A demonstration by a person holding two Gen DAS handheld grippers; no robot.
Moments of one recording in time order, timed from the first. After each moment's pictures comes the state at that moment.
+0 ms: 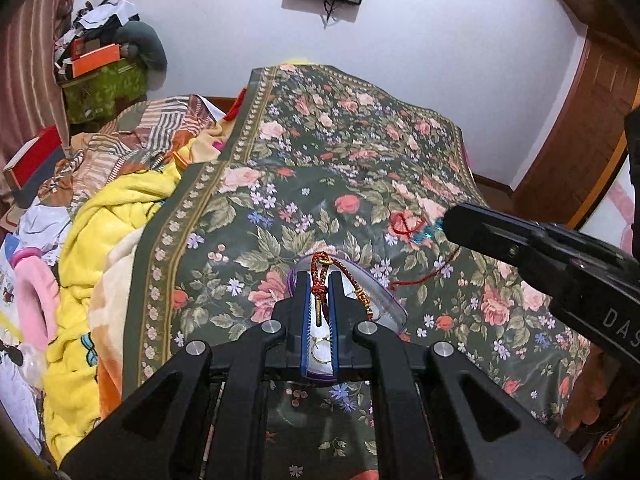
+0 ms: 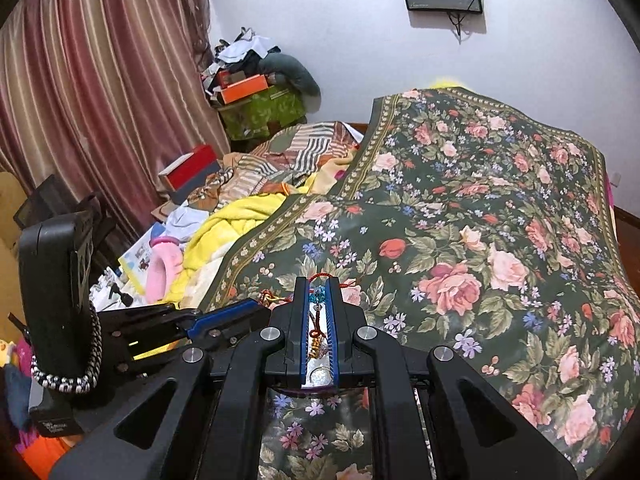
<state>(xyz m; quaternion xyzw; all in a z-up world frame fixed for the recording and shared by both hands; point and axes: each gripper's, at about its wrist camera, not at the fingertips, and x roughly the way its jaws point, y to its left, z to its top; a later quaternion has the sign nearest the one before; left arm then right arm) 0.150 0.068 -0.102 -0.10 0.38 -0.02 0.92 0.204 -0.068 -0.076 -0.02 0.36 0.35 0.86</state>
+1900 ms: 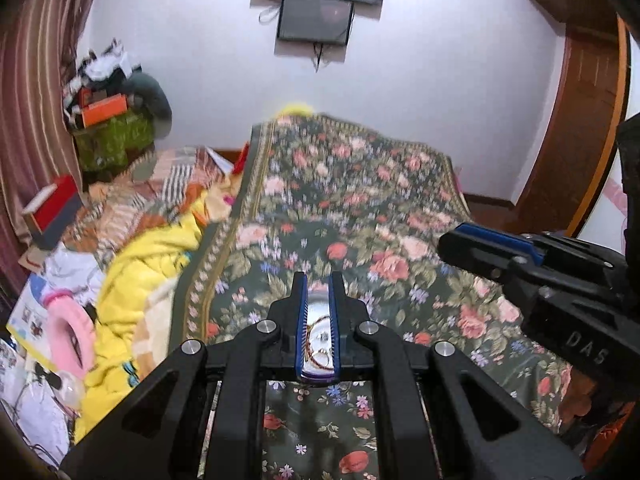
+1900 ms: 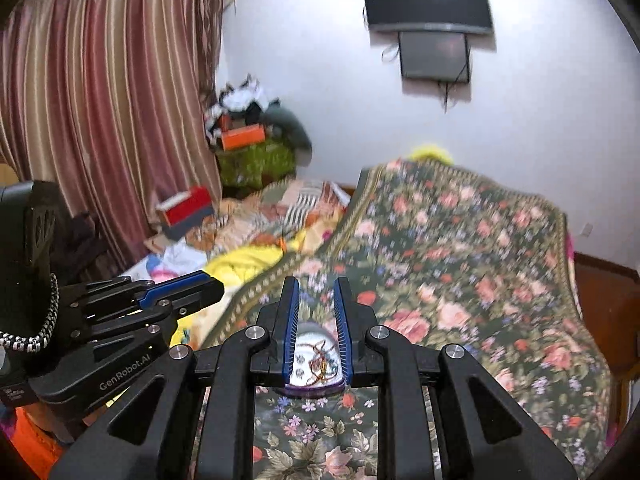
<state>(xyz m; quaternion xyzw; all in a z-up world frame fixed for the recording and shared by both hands) 0.094 0.055 -0.023 -0.06 0.30 -0.01 0.95 0.138 -0.105 0.005 -0.03 0.24 0.33 0.91</state>
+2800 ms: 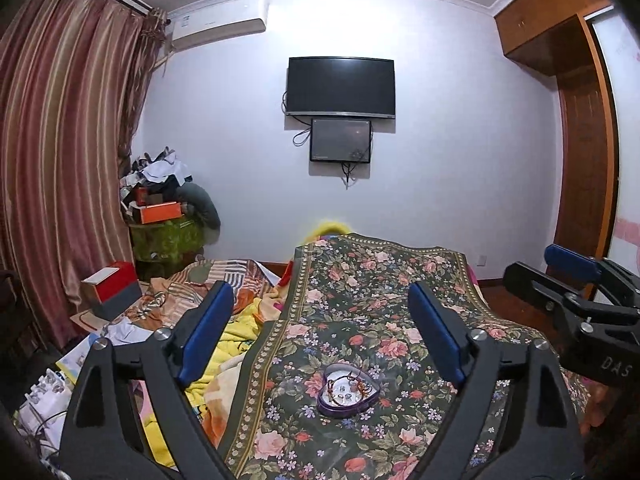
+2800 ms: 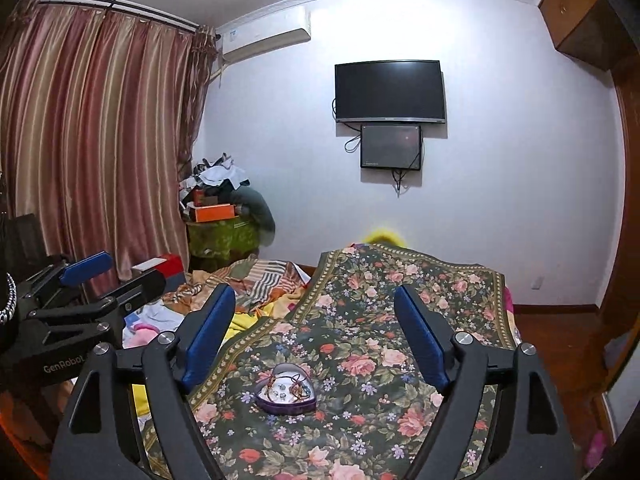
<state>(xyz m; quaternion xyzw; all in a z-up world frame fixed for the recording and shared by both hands) -0.040 0.035 0.060 -0.02 0.10 0.07 0.99 0.053 -0.137 0.046 -0.03 0.10 0.25 0.96</state>
